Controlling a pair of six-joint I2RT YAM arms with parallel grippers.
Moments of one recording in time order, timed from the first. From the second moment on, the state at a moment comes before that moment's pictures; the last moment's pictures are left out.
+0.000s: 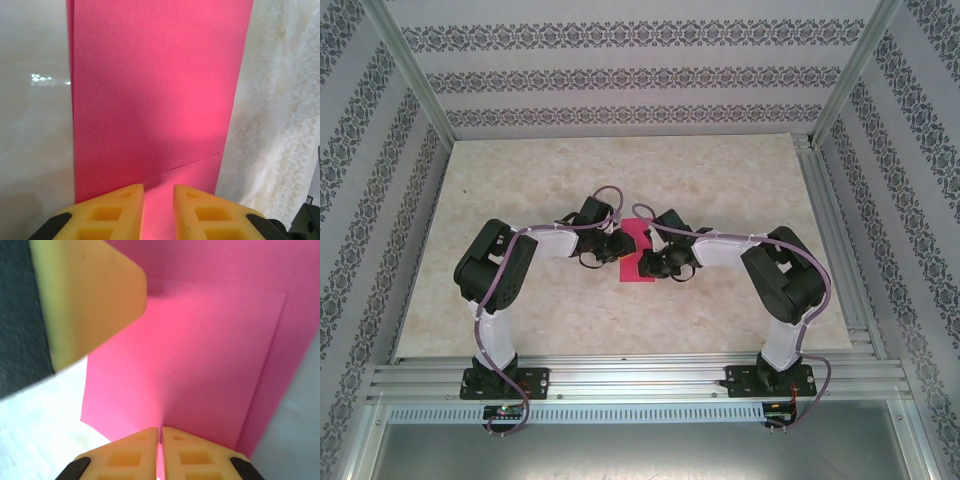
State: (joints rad) left arm -0.50 1.93 1.05 -0.07 0.50 -0.82; right arm 0.63 1.83 0.96 -0.25 -0.40 0.51
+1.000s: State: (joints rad) left arm -0.50 1.89 1.08 -0.08 0.53 -0.82; right arm 0.58 1.74 0.82 -0.19 -0.47 0.50
